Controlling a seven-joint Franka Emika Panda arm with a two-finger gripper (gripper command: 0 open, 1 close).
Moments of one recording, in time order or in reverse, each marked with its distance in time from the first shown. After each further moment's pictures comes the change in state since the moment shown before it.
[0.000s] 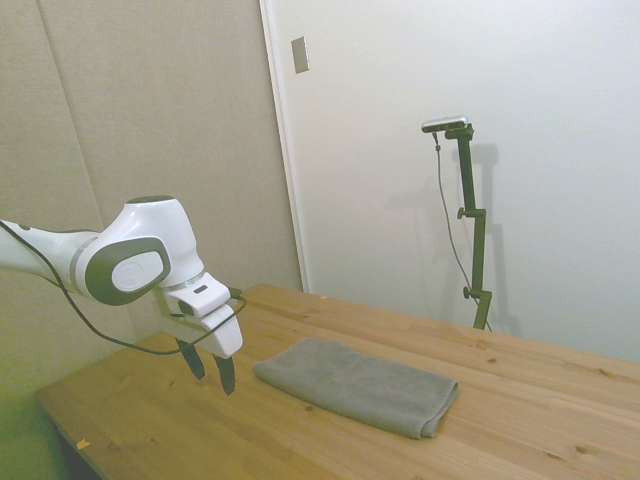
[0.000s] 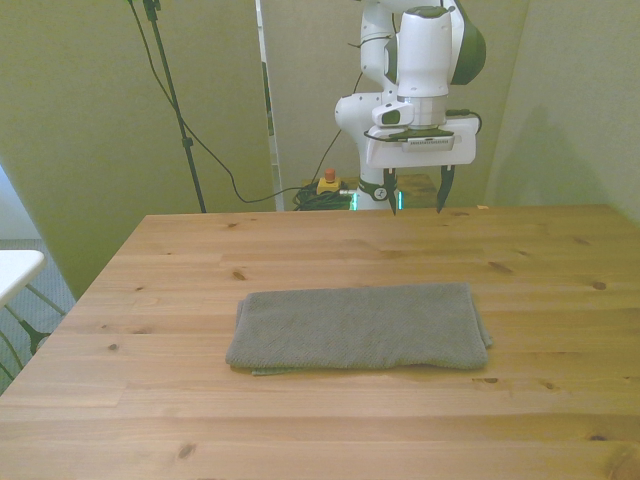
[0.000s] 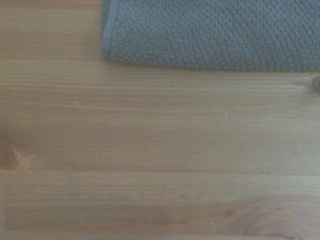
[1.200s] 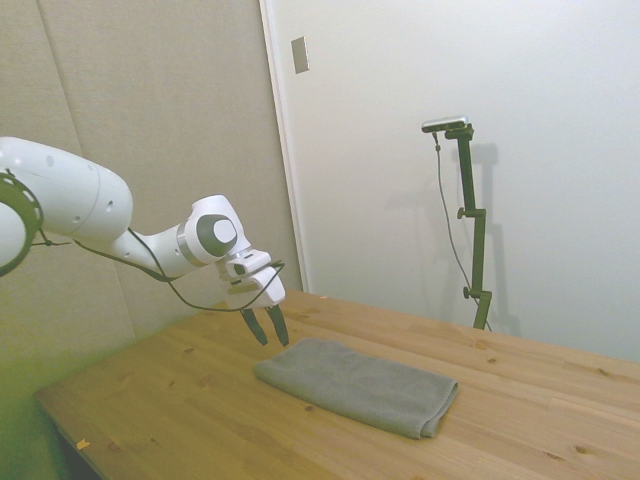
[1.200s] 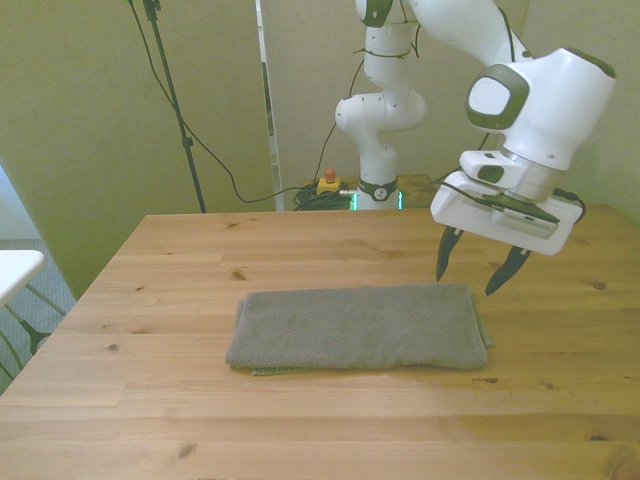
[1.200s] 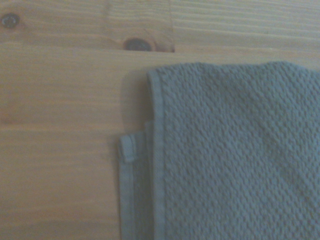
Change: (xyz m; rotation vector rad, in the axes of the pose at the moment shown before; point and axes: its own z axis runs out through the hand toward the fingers) arm 0.066 -0.223 0.068 -0.274 0.260 0.071
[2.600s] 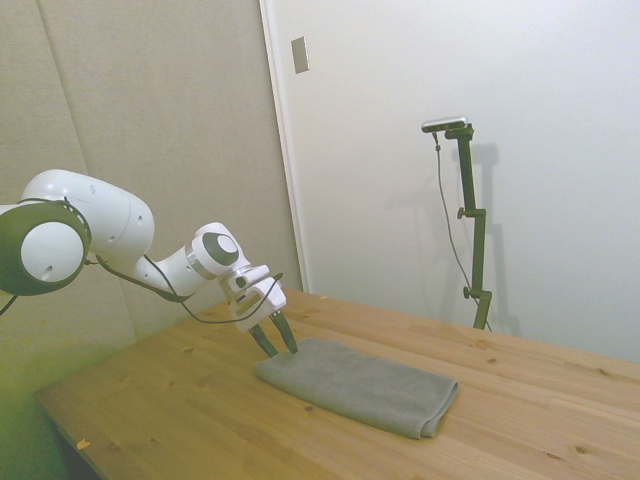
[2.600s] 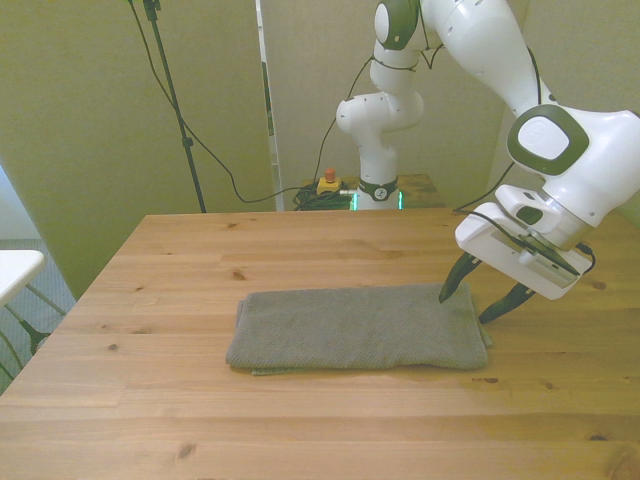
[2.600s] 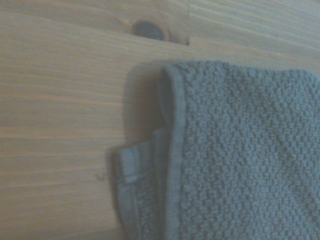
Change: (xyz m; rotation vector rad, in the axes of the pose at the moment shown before) arm -0.021 -0.029 0.043 -0.188 0.140 -0.040
